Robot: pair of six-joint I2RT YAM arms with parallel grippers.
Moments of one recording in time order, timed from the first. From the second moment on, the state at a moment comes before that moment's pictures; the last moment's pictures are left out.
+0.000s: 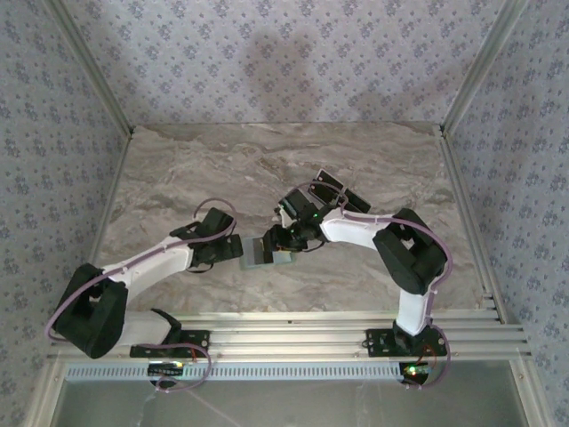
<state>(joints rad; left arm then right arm) -0.58 1.31 0.66 -0.54 -0.22 -0.75 0.77 1.84 1.11 -0.32 -0.38 0.65</state>
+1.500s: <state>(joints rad) -0.59 1.38 0.61 -0.46 -0.24 -0.75 0.84 2.00 1.30 -0.39 -0.31 0.62</state>
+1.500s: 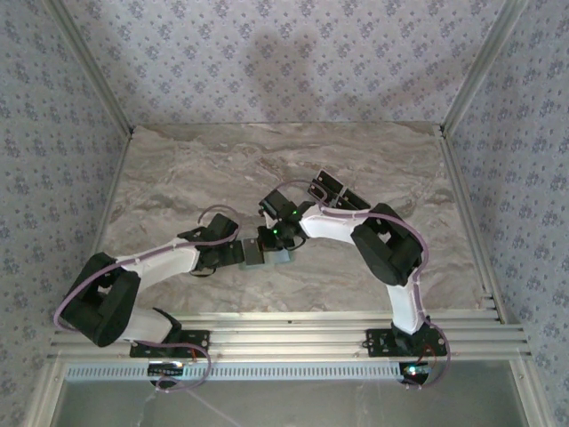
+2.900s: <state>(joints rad) -0.58 1.38 0.61 -0.52 -0.30 -0.79 0.82 2.02 1.30 -0.37 -0.32 0.62</state>
